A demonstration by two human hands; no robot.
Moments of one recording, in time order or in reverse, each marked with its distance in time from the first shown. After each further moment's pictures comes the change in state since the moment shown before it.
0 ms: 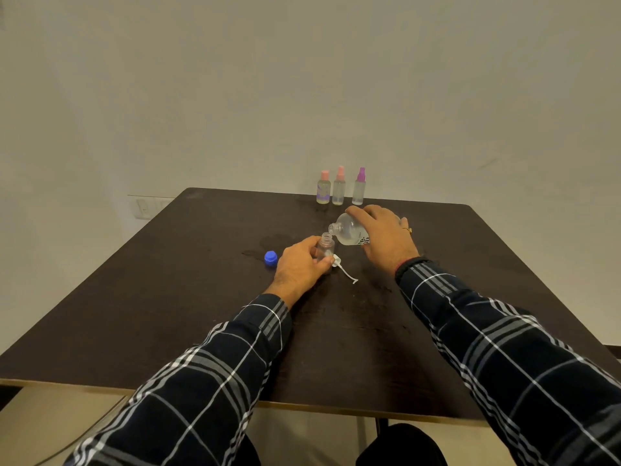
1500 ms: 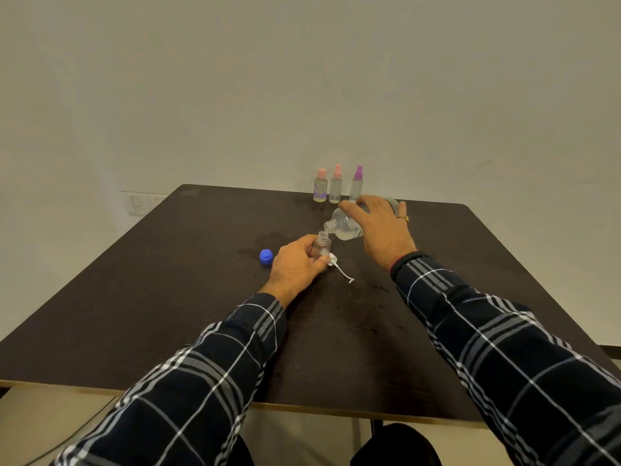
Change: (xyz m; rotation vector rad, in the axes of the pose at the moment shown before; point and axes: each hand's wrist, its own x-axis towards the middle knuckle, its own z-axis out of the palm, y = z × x) left_hand 0.000 0.000 0.000 -0.033 -0.008 -0.015; right_hand 0.002 -0.005 -0.012 -0.142 0.058 -0.070
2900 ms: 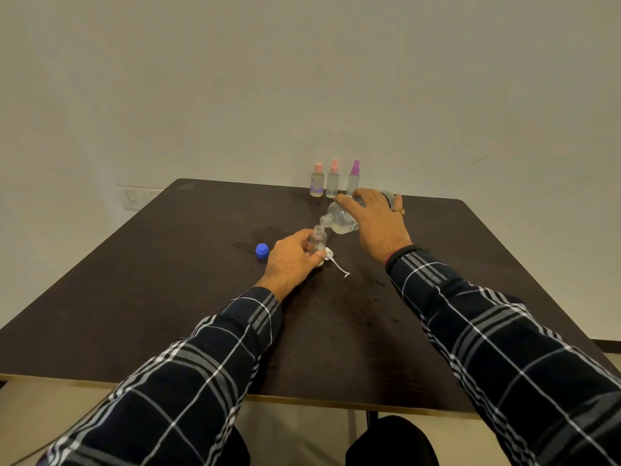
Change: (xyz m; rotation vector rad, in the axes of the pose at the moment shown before) left_hand 0.001 -0.001 0.002 0.033 0.015 0.004; right_hand -0.002 -0.003 -0.003 0.010 0.018 -0.007
